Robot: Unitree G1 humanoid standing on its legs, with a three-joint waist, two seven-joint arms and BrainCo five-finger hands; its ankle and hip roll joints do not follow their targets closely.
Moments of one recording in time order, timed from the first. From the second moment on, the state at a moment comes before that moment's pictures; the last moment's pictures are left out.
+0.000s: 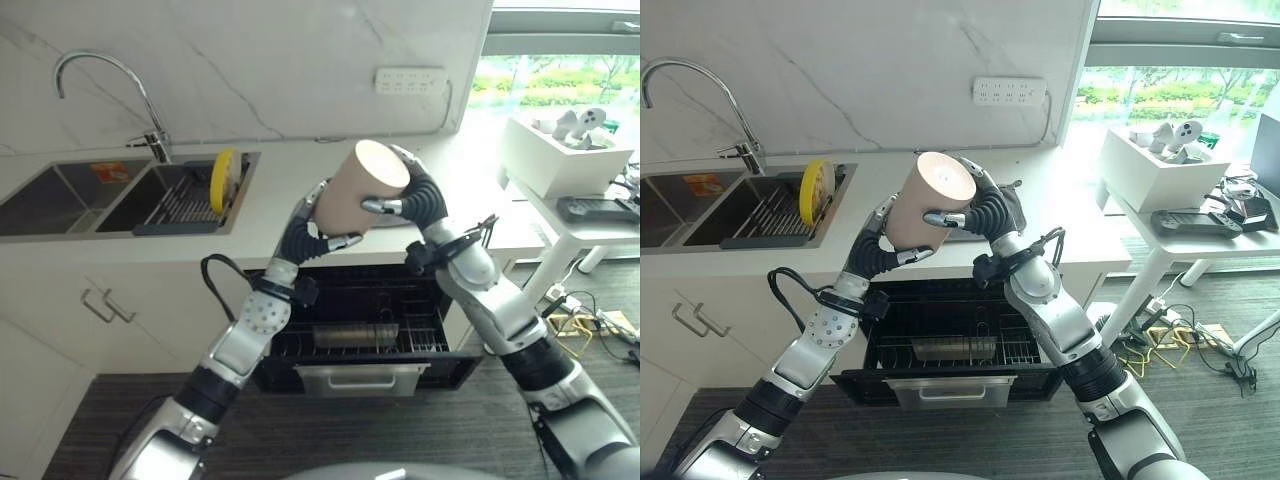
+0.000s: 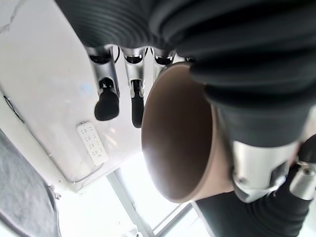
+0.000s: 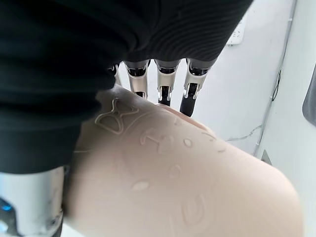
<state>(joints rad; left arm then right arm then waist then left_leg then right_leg) -0.29 0.40 -0.40 0.01 0.06 -0.26 0.25 -0.51 -0.40 0.39 -0.13 0.41 0.04 -0.09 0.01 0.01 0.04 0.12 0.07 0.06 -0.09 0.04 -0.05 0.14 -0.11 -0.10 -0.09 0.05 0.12</state>
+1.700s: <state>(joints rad) -0.09 0.54 -0.43 0.09 0.35 -0.17 -0.03 -0.11 -0.41 0.12 -0.17 0.63 -0.18 -0.17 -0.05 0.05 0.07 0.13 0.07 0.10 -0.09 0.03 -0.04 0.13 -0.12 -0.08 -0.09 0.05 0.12</state>
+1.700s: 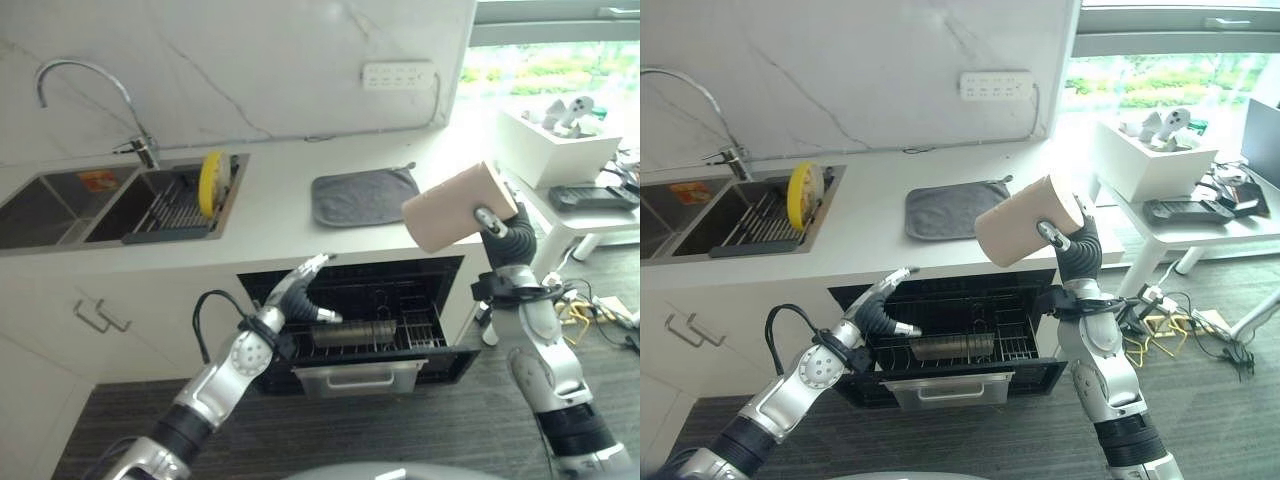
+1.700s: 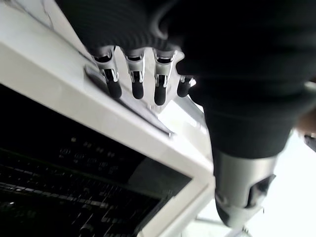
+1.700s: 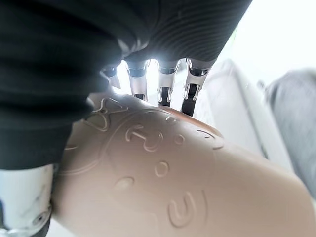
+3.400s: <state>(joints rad) -0.61 0.80 -0.59 0.13 0.41 -0.21 -0.42 -0.75 -0.64 0.38 0.38 0.16 -0.03 0.07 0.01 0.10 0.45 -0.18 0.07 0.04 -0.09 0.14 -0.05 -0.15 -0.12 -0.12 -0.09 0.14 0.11</state>
